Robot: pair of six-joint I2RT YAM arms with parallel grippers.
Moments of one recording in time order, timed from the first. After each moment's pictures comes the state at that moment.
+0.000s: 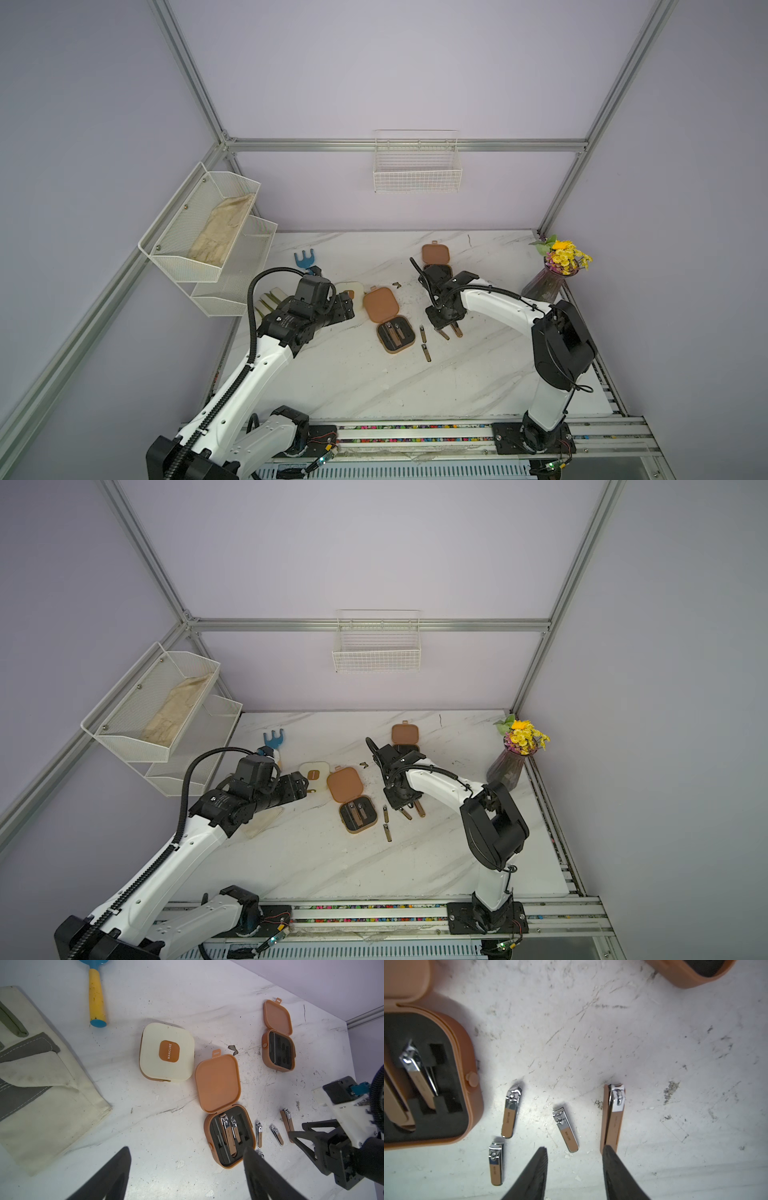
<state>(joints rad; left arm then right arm) -0.35 1.04 0.95 -0.72 -0.08 -0.58 0.68 1.81 1.34 -0.90 0.13 0.17</state>
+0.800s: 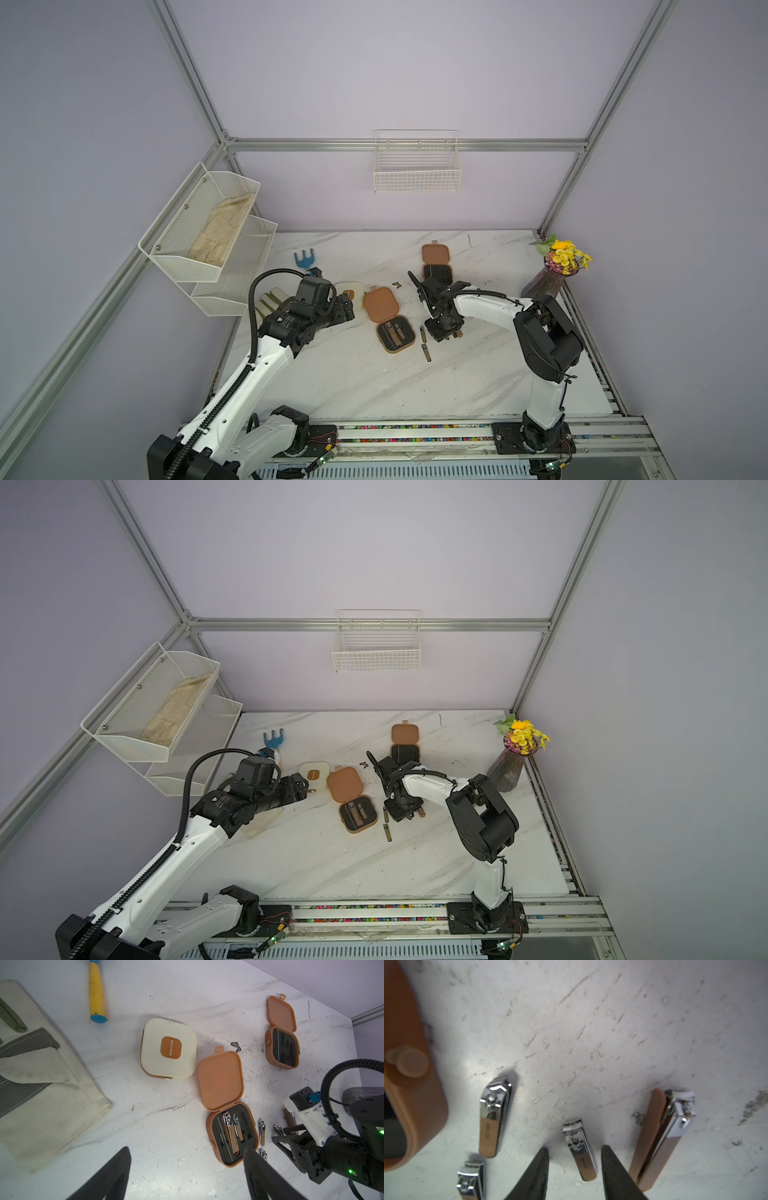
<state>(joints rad) -0.35 1.04 0.94 -0.72 -0.08 -0.58 0.68 1.89 1.25 -0.82 0.07 0.13</state>
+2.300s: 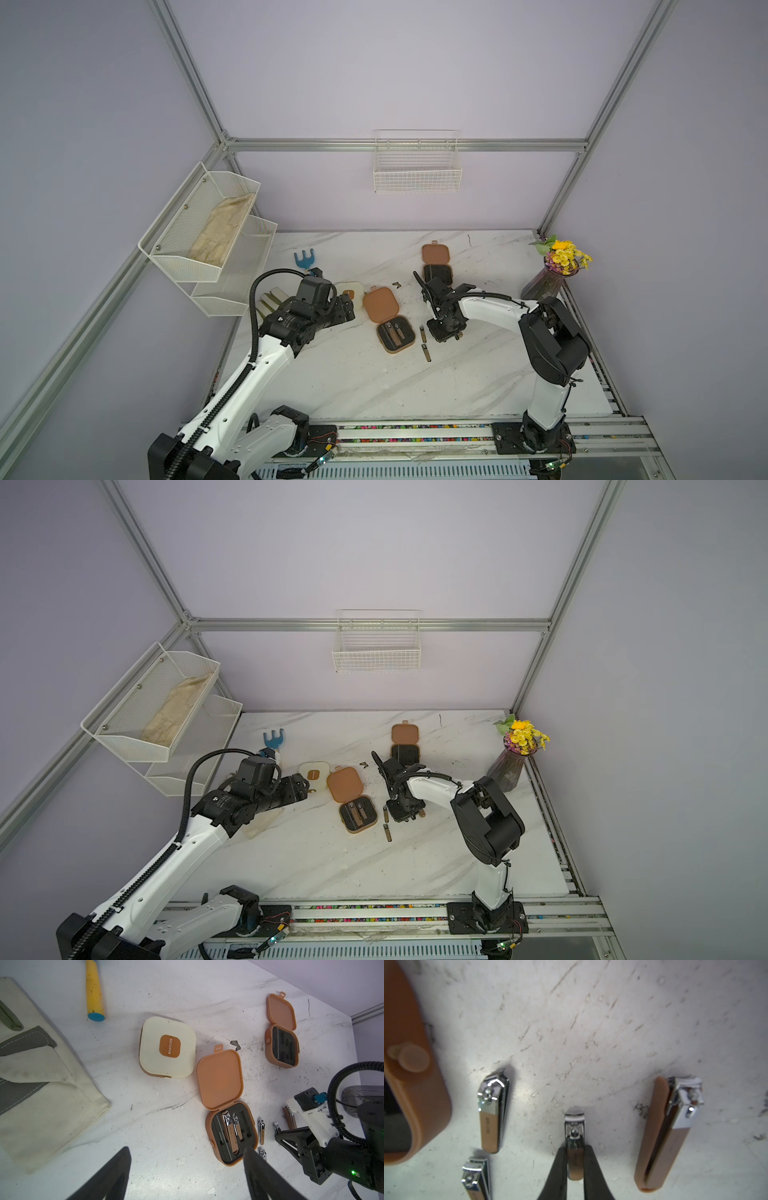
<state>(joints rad) -0.35 1.04 0.93 -0.72 -0.07 -0.58 0.66 1.85 1.18 -0.76 0.03 0.18</state>
